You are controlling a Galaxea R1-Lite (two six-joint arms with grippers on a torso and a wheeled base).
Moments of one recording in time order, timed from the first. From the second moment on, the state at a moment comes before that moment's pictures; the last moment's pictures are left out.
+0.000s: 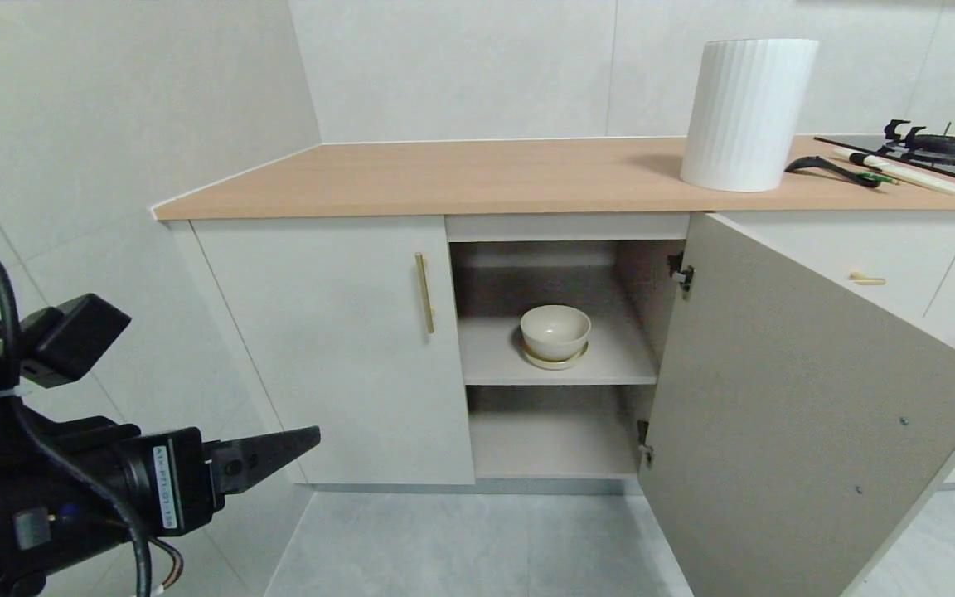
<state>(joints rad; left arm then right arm) -0.50 1.15 -0.70 0.07 0.11 -0.46 -0.16 1.28 -0.90 0.45 -0.28 0.07</state>
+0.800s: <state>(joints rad) -0.50 1.15 -0.70 0.07 0.11 -0.46 0.00 1.36 -0.86 0.36 -0.24 0.20</state>
